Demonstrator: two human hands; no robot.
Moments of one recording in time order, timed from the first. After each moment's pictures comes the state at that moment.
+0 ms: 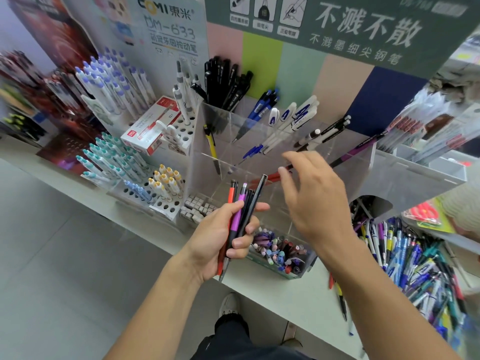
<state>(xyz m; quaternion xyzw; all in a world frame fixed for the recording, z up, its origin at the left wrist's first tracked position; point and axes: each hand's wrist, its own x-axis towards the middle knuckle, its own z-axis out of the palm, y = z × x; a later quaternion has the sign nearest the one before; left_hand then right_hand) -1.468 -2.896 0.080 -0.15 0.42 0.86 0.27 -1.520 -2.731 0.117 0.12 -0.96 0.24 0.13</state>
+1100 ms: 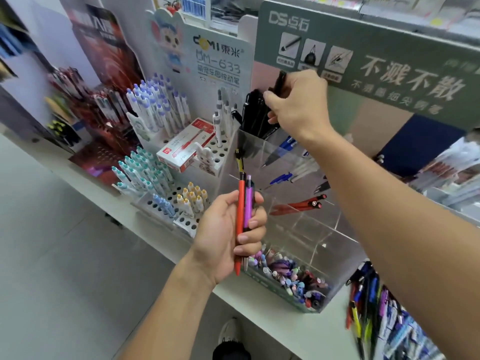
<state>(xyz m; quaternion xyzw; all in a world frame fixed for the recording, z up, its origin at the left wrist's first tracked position) -1.482 -2.930 0.120 -0.11 0.32 0.92 0.18 -1.671 -2.829 0.197 0.14 -0.87 0.46 0.11</state>
